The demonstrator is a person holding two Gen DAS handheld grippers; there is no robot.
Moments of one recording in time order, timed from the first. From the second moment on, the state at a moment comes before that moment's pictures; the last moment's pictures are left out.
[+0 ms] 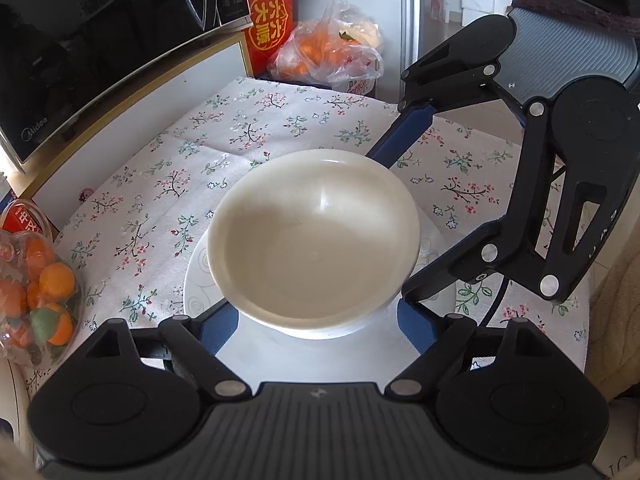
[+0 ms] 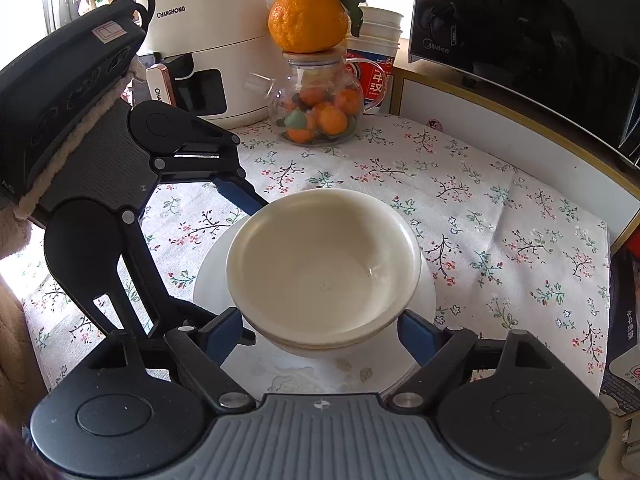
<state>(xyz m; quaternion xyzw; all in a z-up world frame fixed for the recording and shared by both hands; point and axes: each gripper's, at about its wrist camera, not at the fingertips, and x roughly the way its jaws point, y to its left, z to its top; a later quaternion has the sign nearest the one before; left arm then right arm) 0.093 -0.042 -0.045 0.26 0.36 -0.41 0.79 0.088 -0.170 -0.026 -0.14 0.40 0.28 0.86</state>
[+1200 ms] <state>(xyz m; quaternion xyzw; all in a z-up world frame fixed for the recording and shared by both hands) 0.032 -0.015 -0.023 0.13 0.38 -0.13 0.91 0.022 -0.204 0.002 -0.02 0.38 0.11 0.92</state>
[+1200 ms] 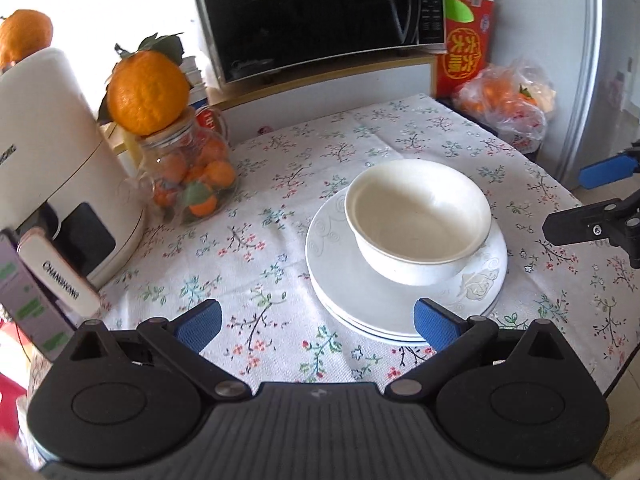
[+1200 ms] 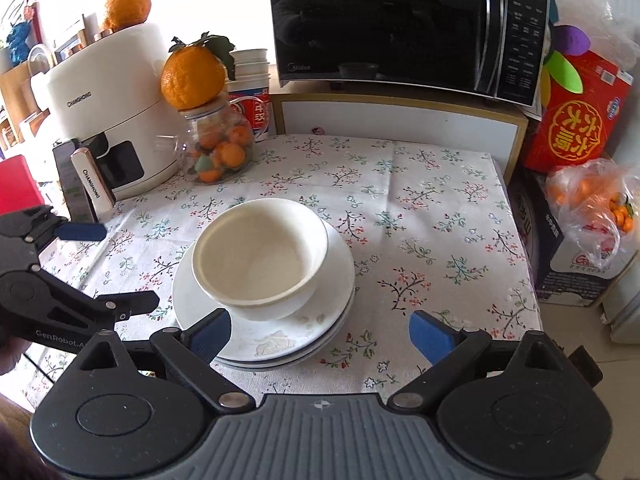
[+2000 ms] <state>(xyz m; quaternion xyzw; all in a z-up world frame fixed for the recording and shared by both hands) 0.002 -0.016 -0.023 0.04 0.43 -0.01 0.90 -0.017 -0.177 -0.016 0.05 0.42 -0.03 0.91</state>
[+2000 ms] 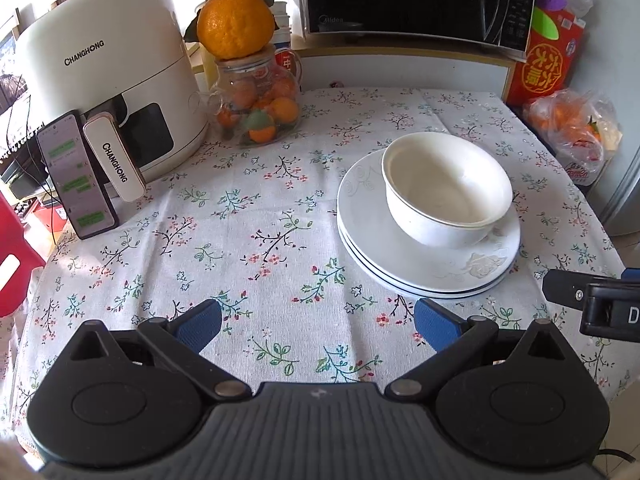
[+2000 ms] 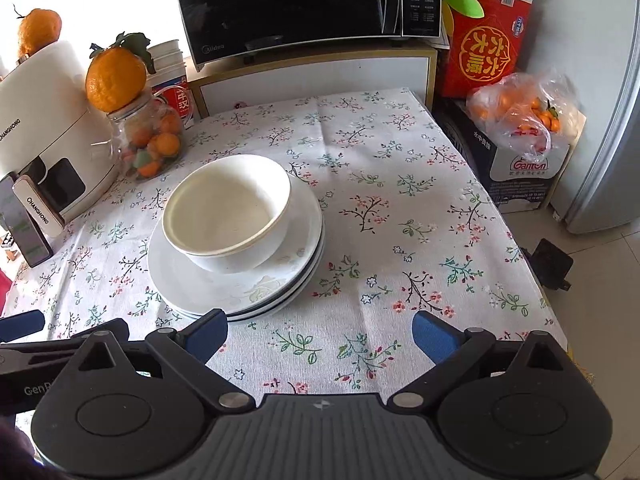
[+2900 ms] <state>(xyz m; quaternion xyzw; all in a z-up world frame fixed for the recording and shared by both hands) 0.003 -0.019 -0.022 0.04 0.43 -0.02 0.90 -0.014 -0.171 -0.017 0.04 0.42 -0.02 0.91</state>
